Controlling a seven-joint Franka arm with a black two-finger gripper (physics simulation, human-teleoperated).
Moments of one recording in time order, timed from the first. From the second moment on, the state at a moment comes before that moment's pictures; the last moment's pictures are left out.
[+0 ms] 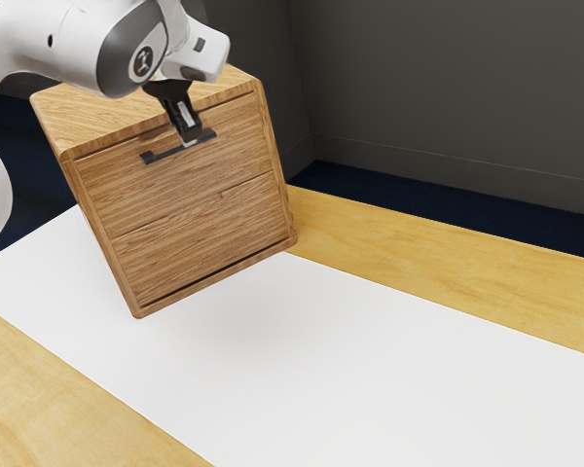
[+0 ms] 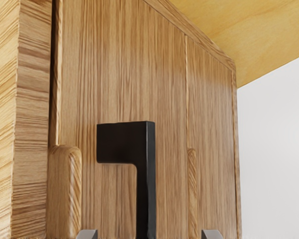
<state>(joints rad) -0.26 0.30 0.55 -1.13 0.20 1.80 0.65</state>
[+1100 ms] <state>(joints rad) -0.25 0.31 0.58 -1.18 0.18 1.80 0.67</state>
